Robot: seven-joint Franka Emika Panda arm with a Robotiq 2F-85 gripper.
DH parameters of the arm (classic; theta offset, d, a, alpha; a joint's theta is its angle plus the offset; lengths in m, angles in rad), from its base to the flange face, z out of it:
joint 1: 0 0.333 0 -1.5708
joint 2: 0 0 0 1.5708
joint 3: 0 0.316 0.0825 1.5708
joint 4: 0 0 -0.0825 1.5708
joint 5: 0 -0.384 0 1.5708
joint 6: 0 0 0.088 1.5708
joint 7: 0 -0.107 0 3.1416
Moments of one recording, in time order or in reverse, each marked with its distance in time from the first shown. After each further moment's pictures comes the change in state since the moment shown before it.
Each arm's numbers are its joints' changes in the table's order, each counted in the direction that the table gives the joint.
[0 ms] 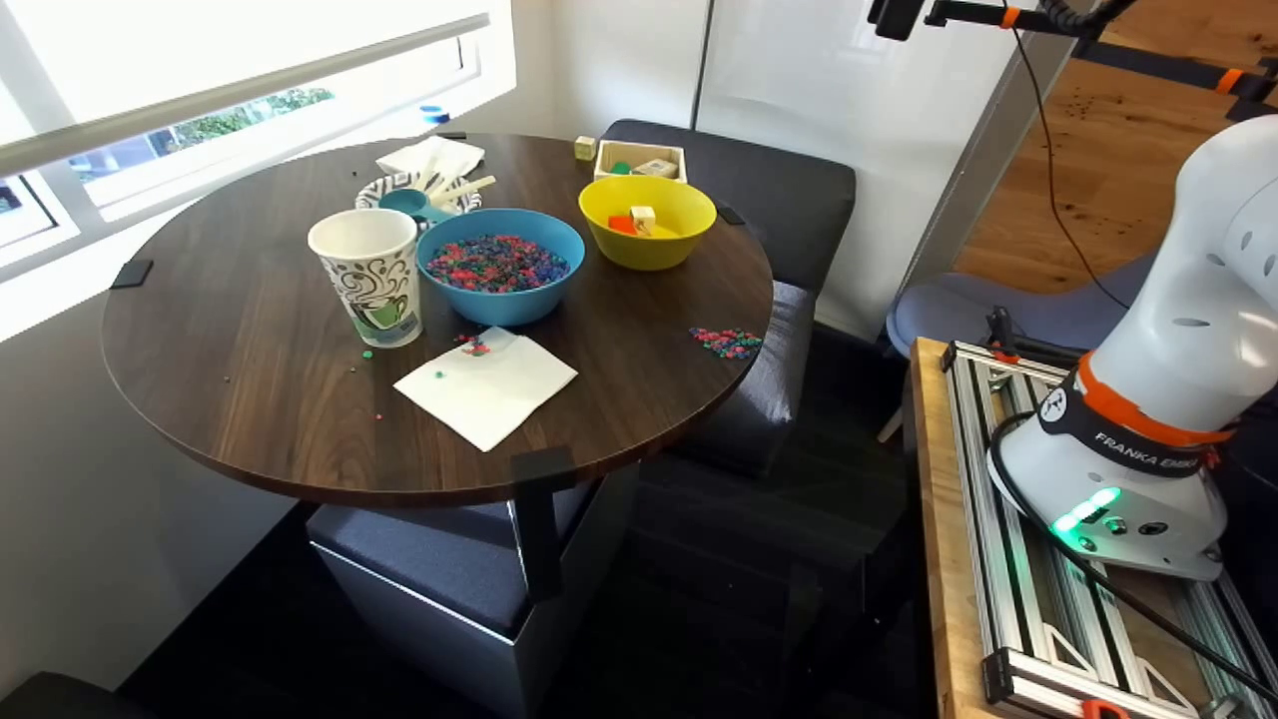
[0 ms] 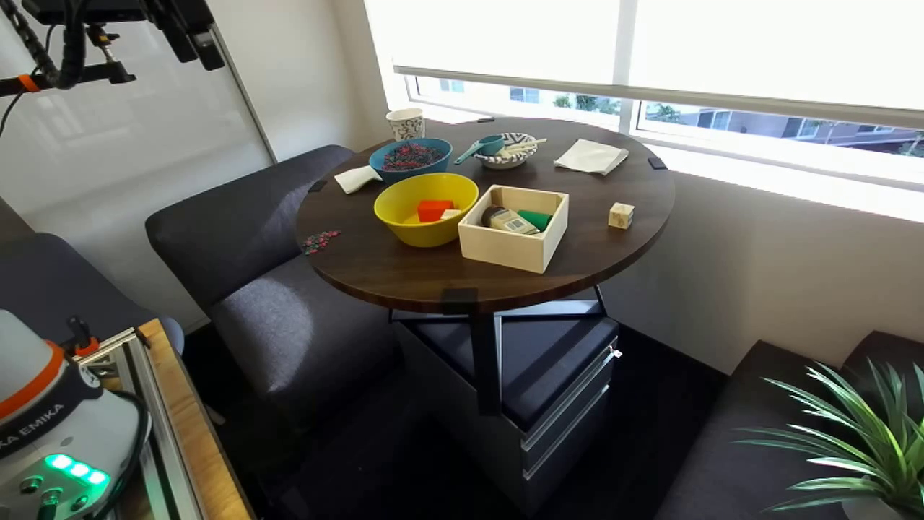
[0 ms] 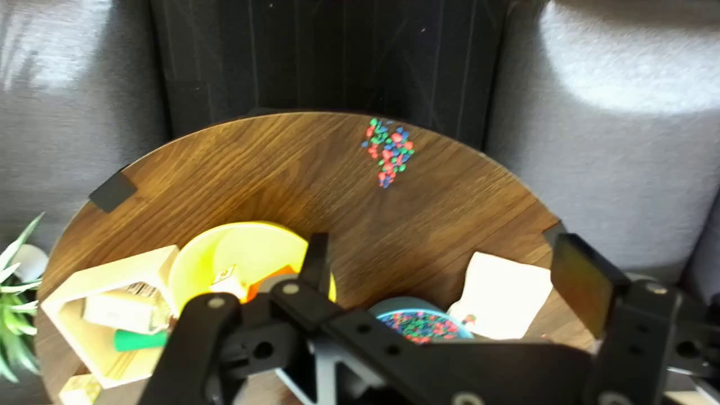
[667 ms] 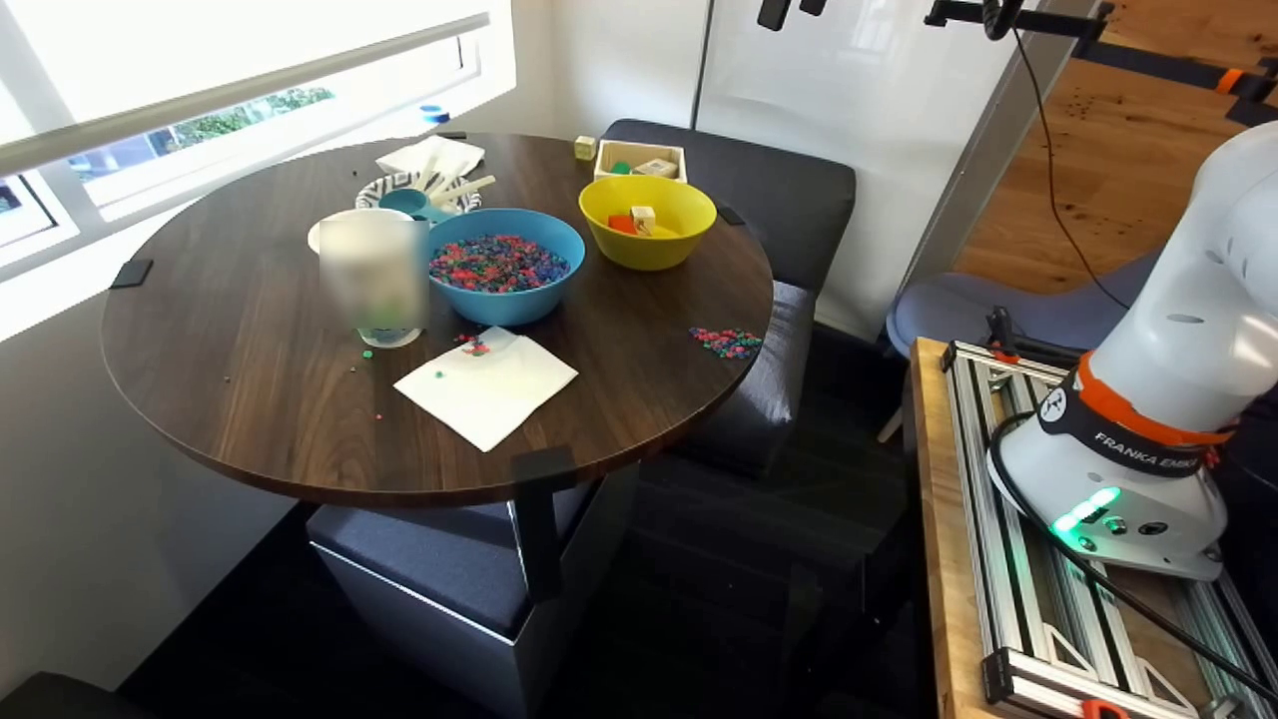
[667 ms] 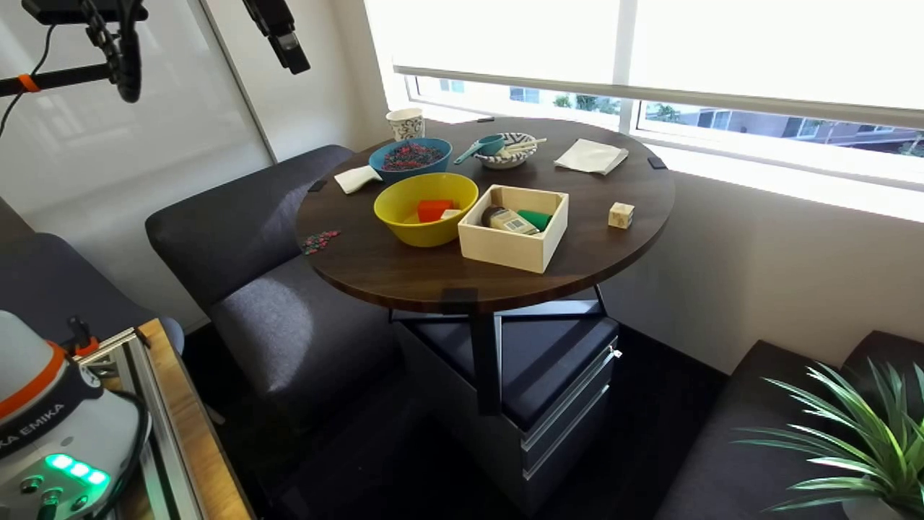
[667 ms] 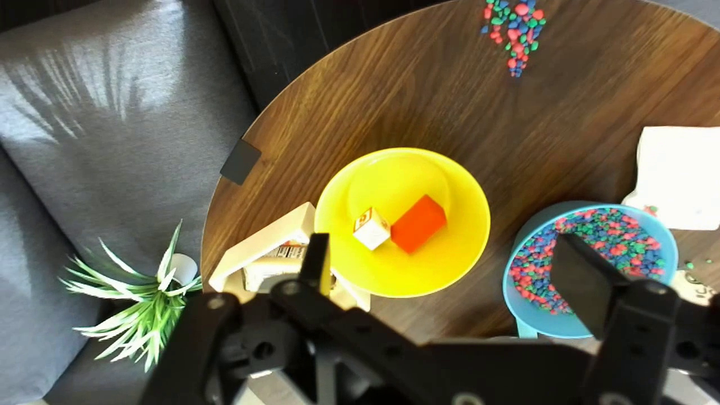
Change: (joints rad) arm -0.151 0.184 -0.009 0.068 0.121 -0.188 -0.185
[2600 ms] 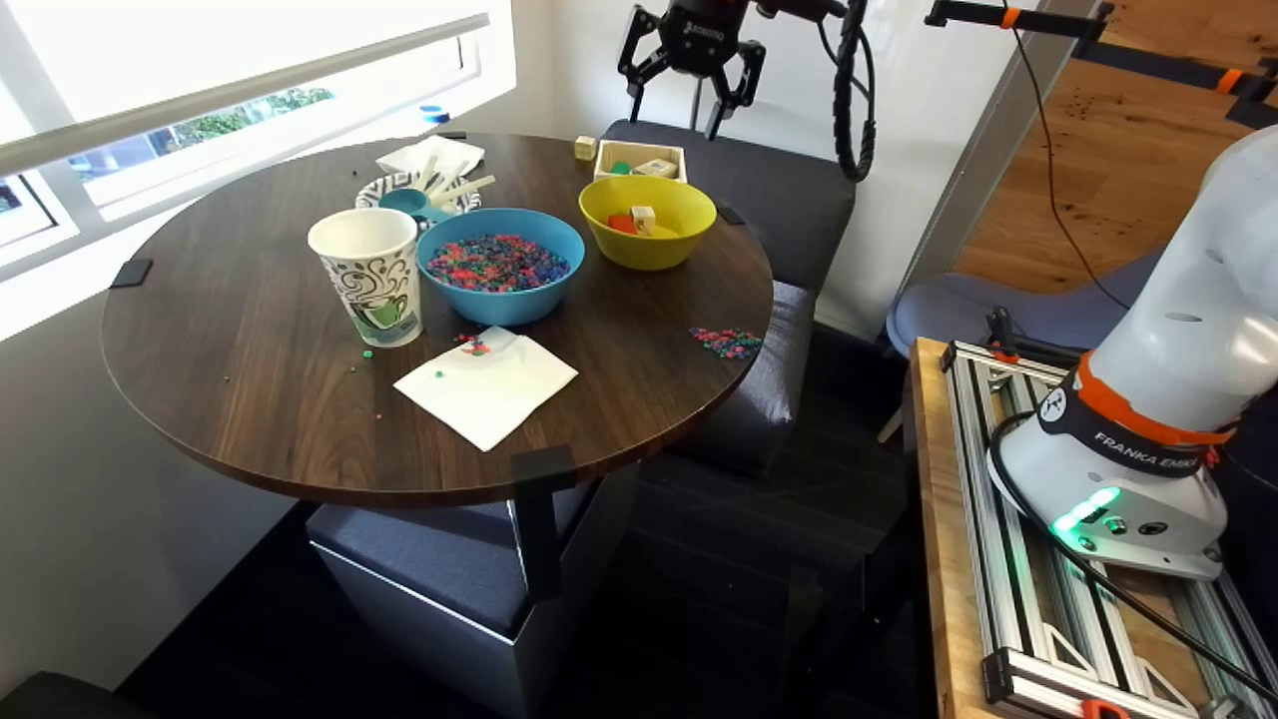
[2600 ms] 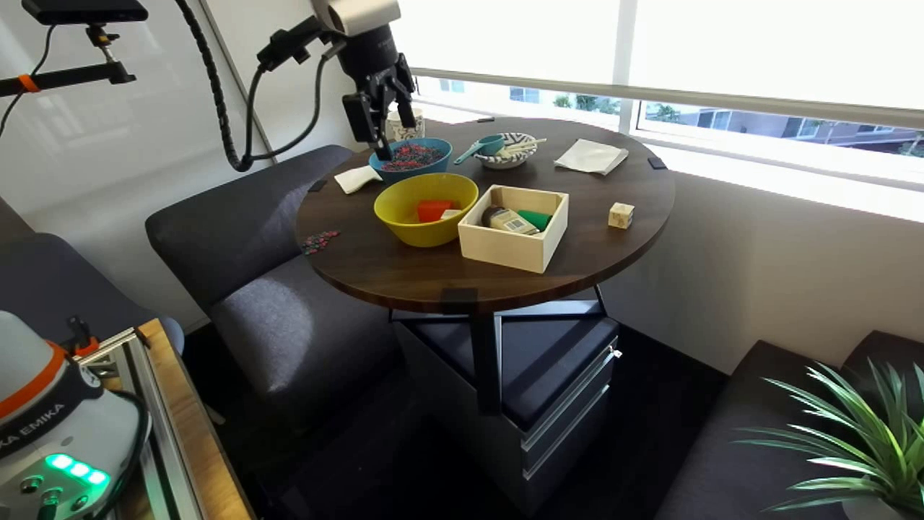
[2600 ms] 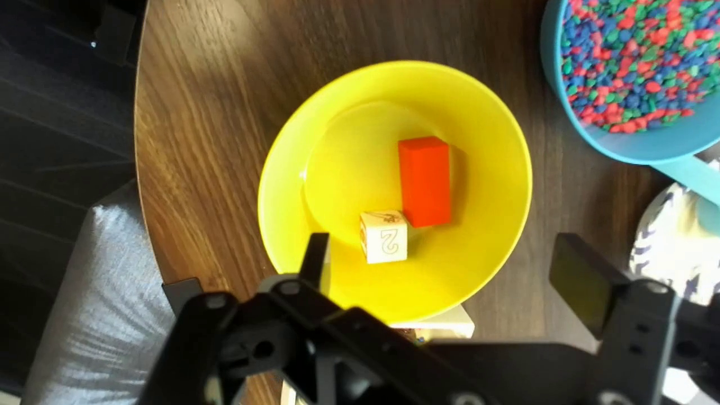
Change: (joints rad) arm -0.067 0.402 -0.015 0.046 -0.190 -0.360 -0.644
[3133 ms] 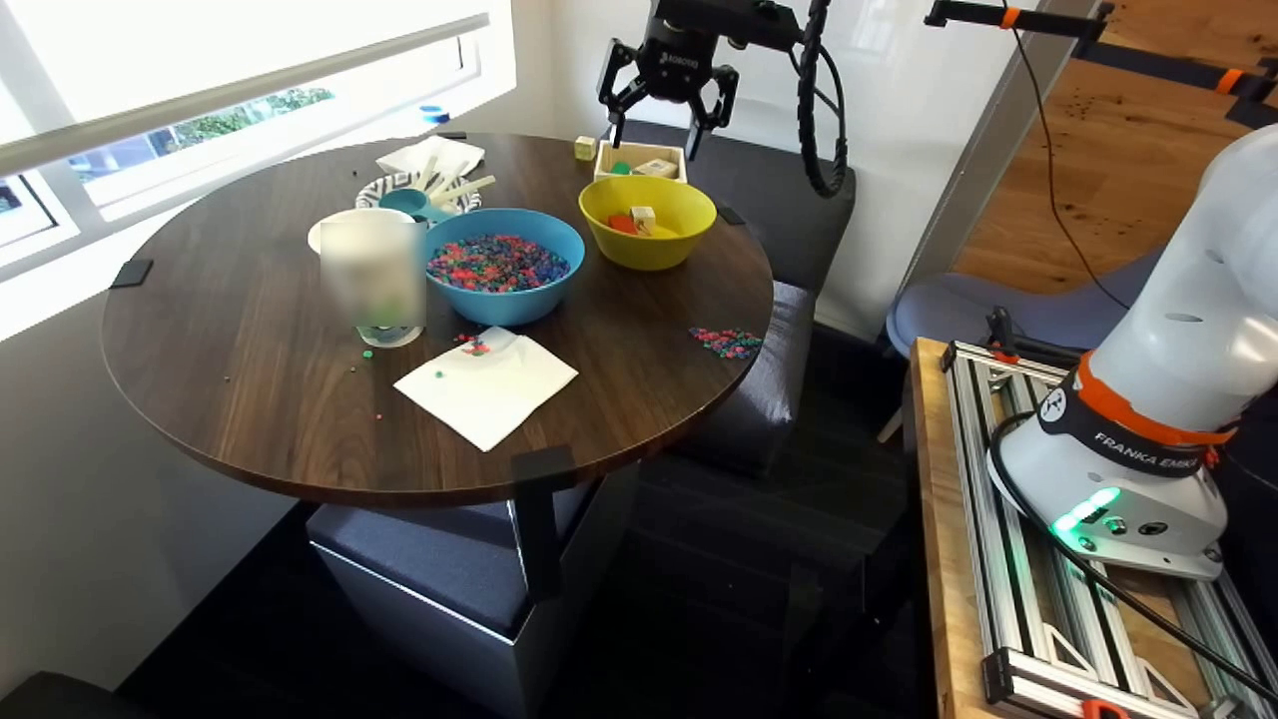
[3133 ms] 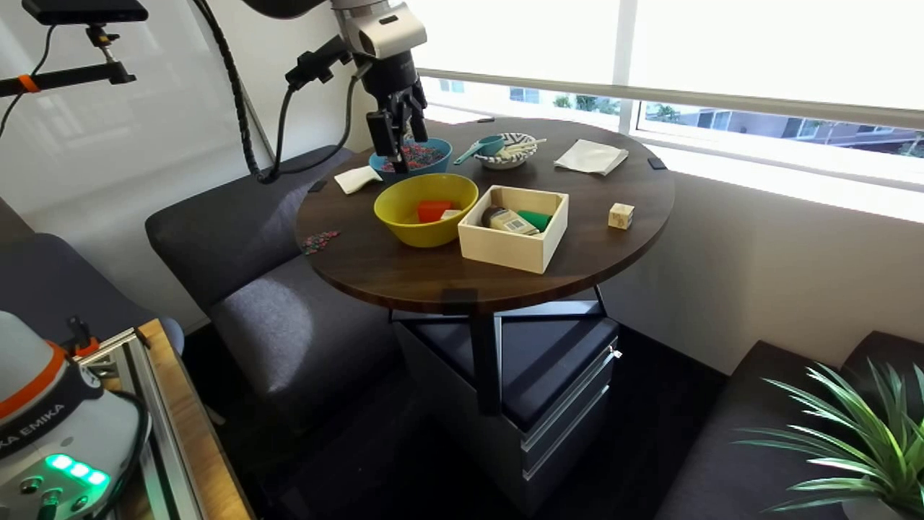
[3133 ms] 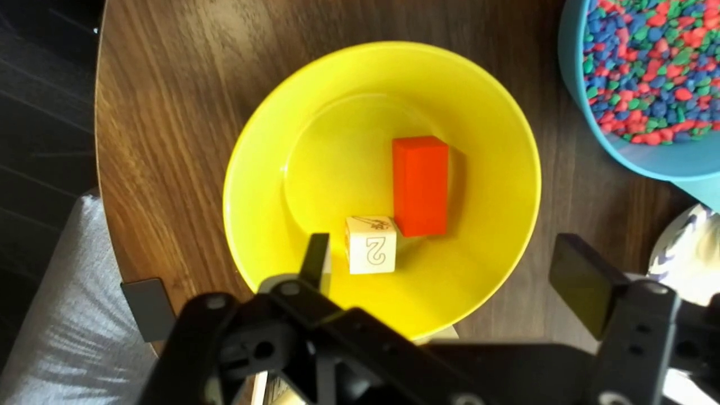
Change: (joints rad) arm 0.015 0.100 -0.008 0.052 0.001 -0.023 0.052
